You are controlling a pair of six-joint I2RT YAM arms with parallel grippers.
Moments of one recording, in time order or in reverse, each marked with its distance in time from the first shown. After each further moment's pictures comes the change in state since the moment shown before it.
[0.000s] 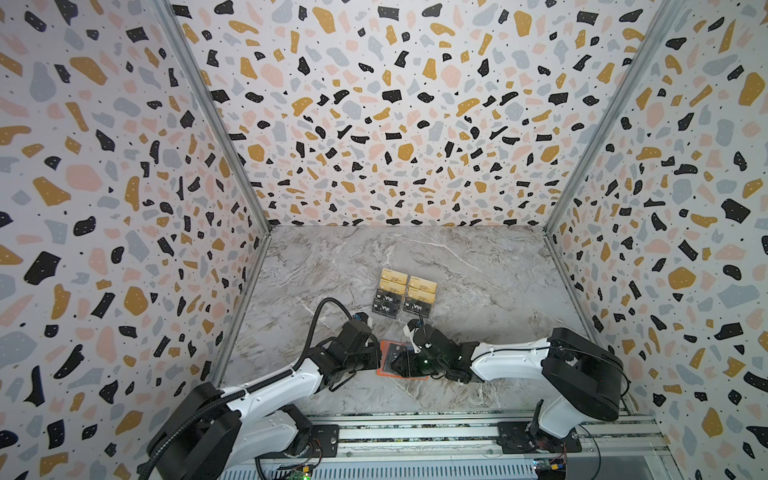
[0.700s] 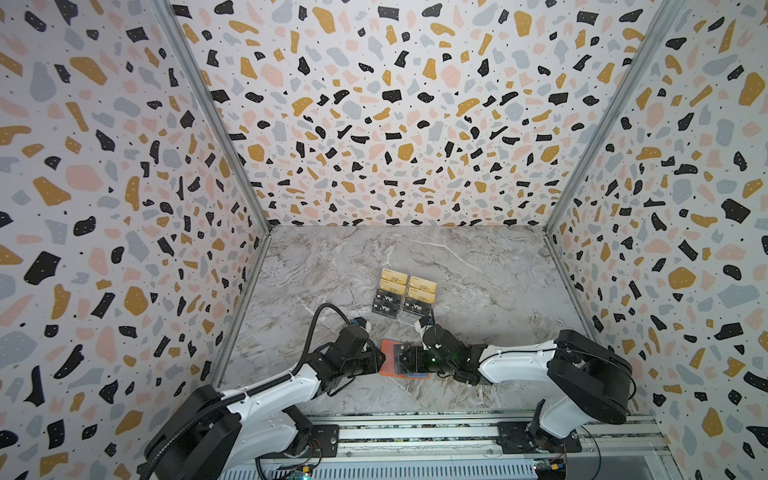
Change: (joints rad) left arm 0.000 0.000 -0.039 0.060 0.040 -0.043; right arm -0.037 -0.069 -0.105 0.062 0.085 0.022
